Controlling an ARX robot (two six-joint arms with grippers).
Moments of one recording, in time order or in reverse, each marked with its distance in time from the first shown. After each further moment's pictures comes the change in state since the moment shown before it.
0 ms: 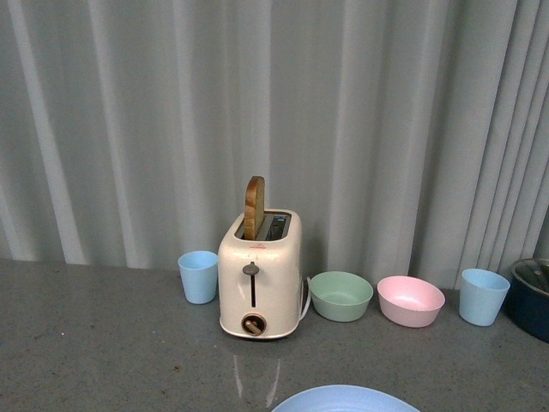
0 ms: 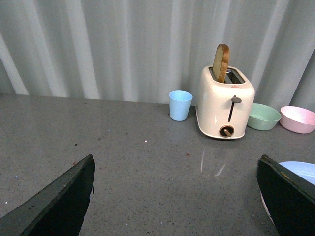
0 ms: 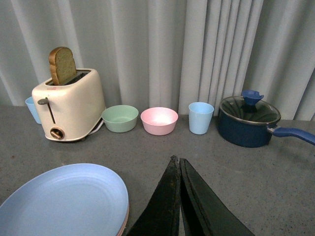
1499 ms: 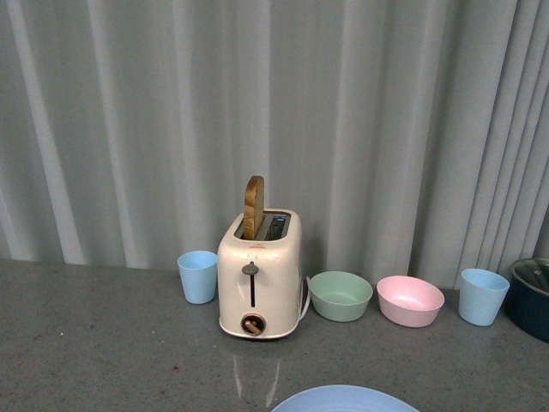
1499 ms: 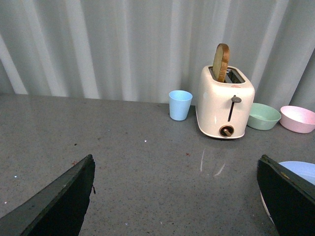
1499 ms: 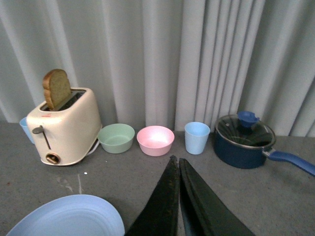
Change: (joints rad) left arm 0.000 0.000 0.000 0.000 0.000 0.000; right arm 0.008 0.478 0.272 0.203 0.006 0.003
